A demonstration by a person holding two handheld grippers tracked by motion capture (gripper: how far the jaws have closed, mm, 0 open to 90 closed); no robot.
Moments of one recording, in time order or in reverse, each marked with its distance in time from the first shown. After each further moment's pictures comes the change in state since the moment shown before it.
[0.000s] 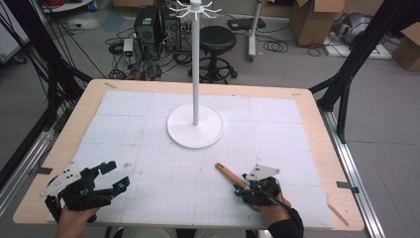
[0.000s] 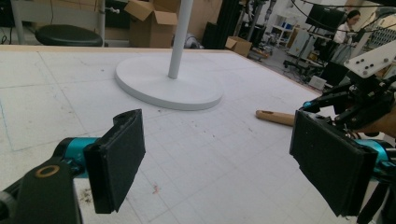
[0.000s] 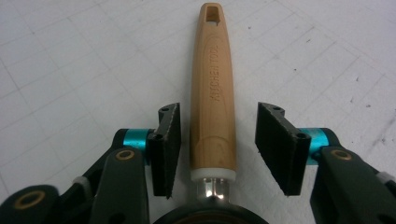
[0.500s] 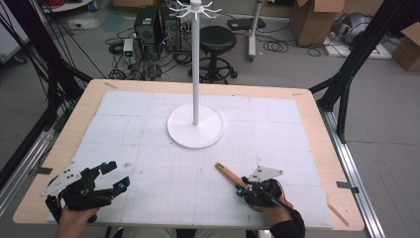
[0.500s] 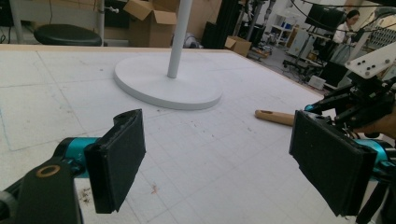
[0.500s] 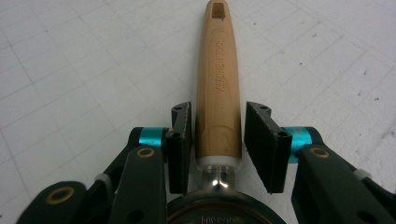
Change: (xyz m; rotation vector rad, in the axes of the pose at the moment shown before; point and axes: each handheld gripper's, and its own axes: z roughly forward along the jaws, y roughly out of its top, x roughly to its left) left arm 0.000 0.000 0.001 0.003 -0.004 0.000; right arm -0.001 -0.005 -0.002 -0.016 0.032 0.010
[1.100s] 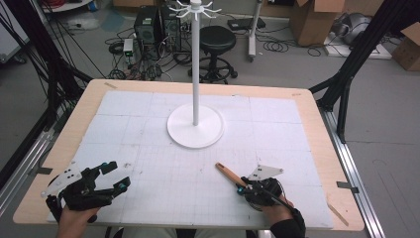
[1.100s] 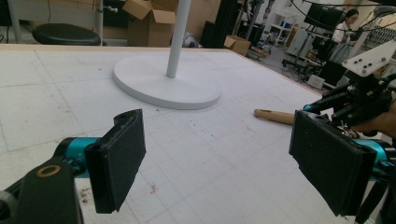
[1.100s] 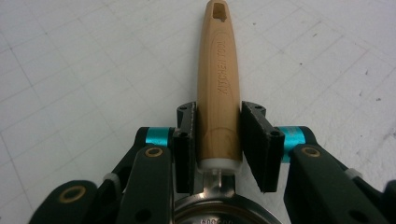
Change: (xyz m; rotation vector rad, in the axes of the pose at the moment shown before) left arm 0.000 0.000 0.001 0.002 -0.002 0.002; right arm -0.004 0.000 0.001 0.001 0.014 0.018
